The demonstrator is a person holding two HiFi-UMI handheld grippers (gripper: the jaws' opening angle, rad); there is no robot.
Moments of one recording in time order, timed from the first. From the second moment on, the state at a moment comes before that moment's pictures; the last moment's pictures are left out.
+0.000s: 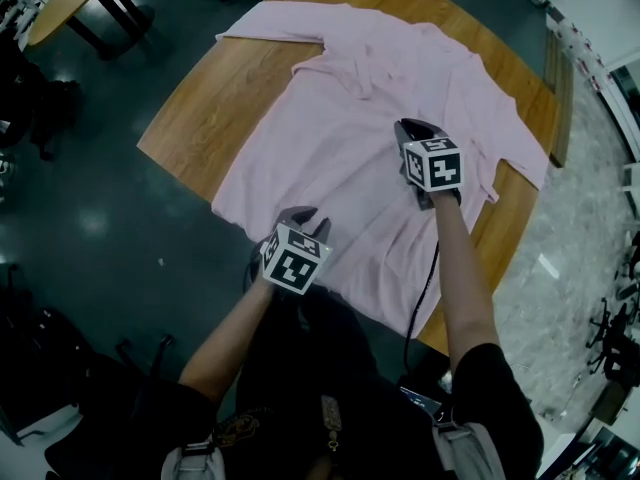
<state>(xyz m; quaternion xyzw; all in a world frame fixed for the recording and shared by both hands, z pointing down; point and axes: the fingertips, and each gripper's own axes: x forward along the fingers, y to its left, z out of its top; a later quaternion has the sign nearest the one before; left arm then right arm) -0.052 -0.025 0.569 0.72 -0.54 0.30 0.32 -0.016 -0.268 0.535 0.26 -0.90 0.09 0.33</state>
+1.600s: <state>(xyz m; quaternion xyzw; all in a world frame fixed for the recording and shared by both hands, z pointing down) -0.010 0.109 0.599 0.82 -0.37 0.31 0.30 0.070 0.018 0.514 0.35 -0.87 0.19 0.30</state>
